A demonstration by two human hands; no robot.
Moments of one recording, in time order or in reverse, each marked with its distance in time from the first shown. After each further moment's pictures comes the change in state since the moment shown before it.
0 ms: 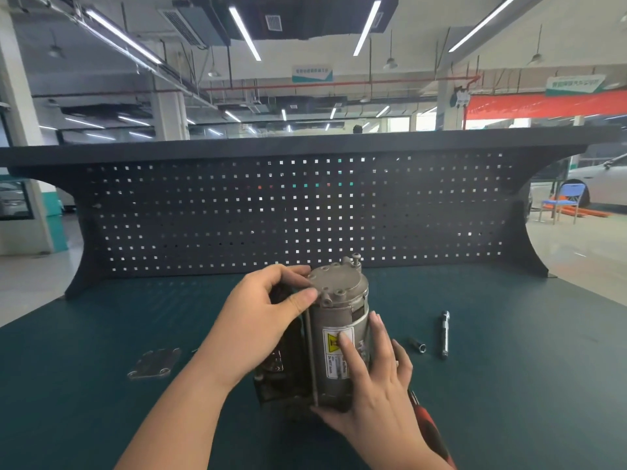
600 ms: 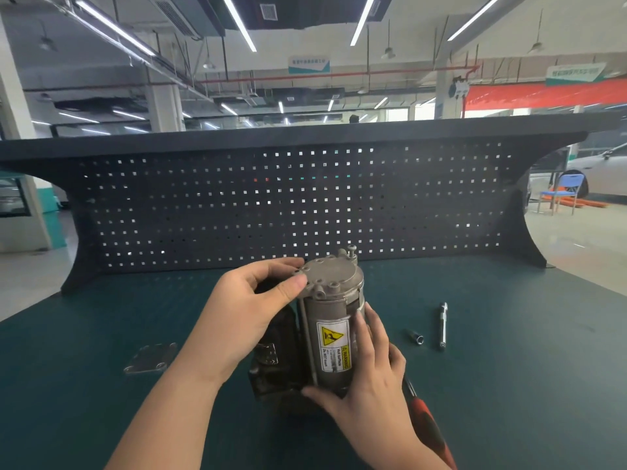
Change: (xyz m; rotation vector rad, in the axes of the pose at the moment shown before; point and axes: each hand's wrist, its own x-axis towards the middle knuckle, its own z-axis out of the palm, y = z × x) left_hand -0.001 0.001 -0.001 -0.168 0.045 -0.038; right_hand 0.007 -0.011 -0.001 0.119 0.017 0.250
